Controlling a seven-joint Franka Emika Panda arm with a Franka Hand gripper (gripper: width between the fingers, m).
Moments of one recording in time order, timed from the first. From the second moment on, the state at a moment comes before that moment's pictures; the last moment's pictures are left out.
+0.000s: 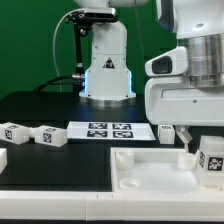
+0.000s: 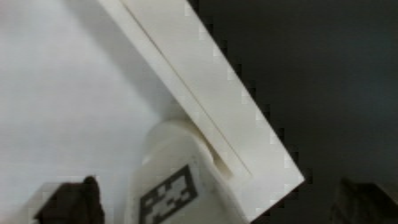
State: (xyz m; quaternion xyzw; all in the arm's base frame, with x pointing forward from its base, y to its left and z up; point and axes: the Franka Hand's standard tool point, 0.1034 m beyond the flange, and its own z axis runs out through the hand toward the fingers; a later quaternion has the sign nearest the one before) arm 0.634 0.122 0.074 -0.96 0.25 -0.01 0.09
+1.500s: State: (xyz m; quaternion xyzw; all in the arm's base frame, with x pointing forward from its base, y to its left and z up) arm 0.638 0.115 0.072 -0.81 0.58 0.00 0.11
